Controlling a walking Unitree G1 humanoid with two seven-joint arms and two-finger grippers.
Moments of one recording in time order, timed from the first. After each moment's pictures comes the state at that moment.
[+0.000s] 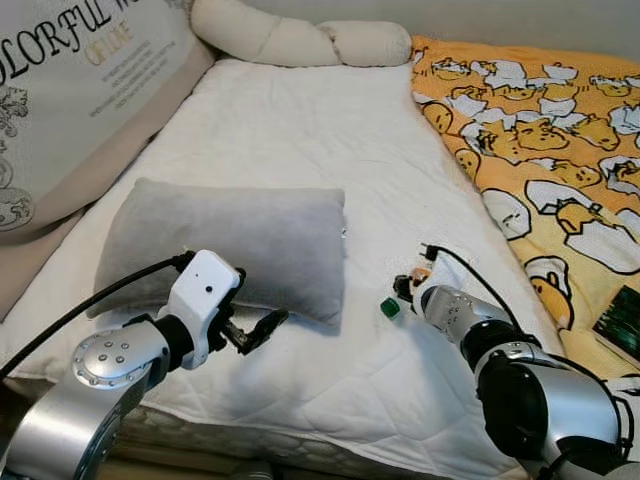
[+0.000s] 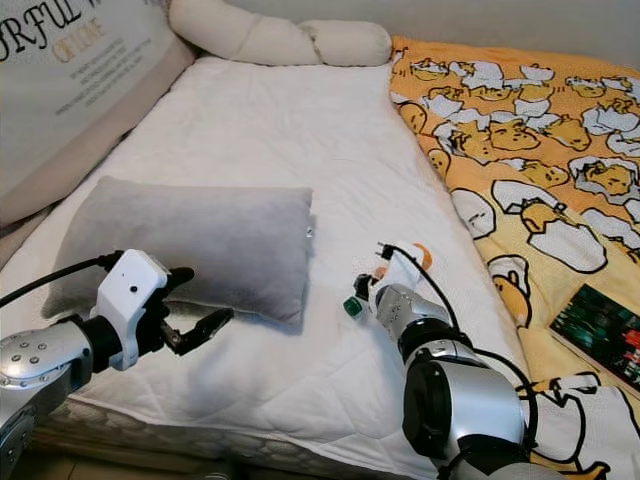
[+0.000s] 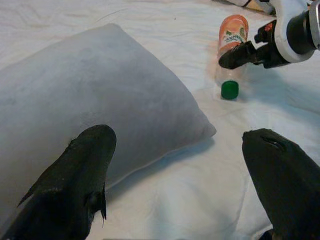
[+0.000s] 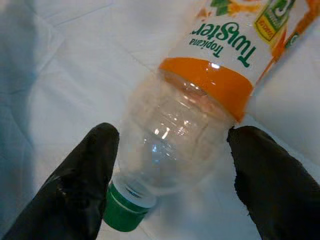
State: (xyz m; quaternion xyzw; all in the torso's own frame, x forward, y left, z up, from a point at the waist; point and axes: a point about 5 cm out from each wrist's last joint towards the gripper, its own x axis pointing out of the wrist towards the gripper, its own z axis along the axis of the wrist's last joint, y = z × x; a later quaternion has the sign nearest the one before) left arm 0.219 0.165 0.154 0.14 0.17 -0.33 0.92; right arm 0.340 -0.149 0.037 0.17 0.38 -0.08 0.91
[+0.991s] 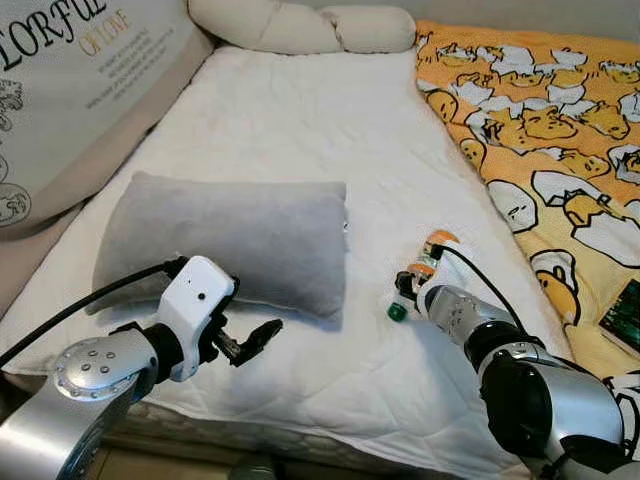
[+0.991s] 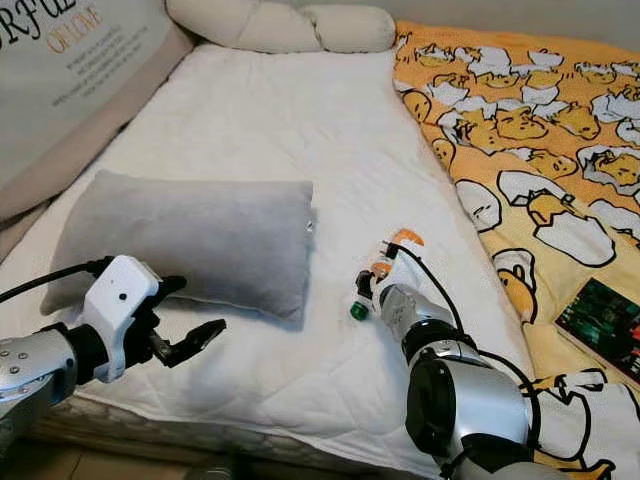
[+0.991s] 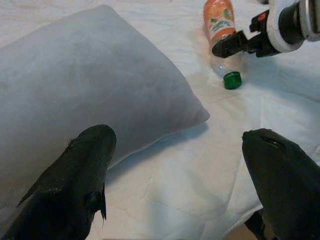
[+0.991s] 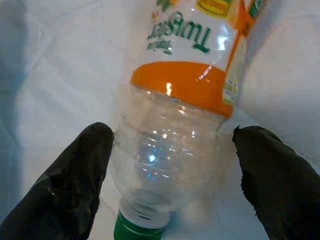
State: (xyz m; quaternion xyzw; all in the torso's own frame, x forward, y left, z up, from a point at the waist) left arm 0.206 0.167 0.165 0.15 0.18 -0.33 0.91; right arm 0.341 -0.154 0.037 0.17 0.36 -0.07 0.91
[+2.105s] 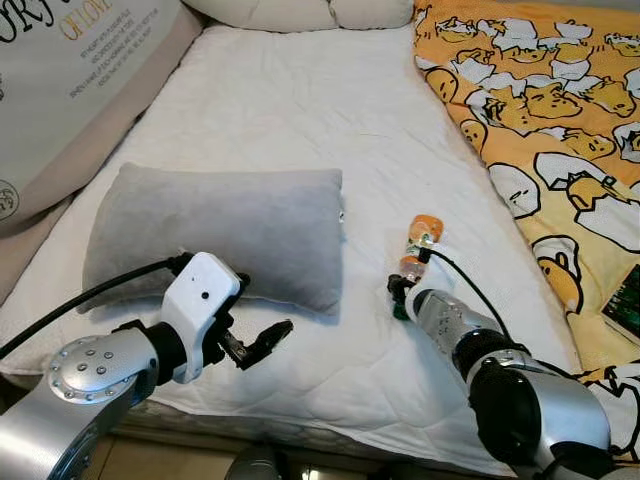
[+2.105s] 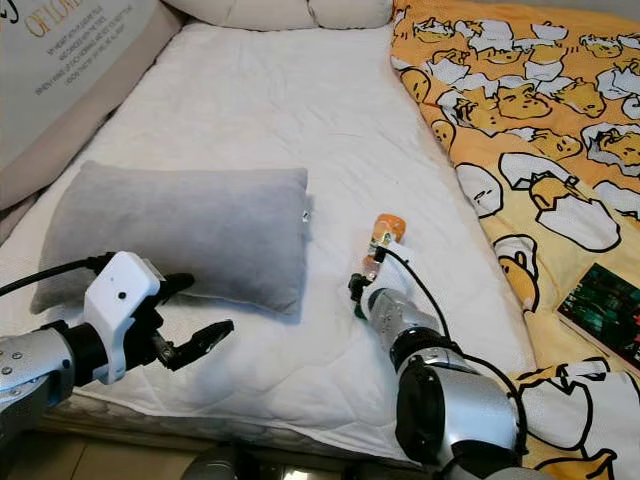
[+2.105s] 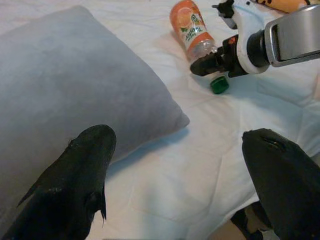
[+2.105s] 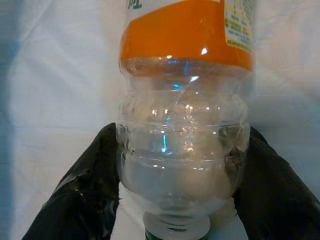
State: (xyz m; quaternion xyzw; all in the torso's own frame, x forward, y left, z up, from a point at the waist) left arm 0.202 0.161 0.174 0.14 0.18 -0.35 0.91; right arm 0.336 -0.131 0.030 0.18 0.35 -0.04 0.92
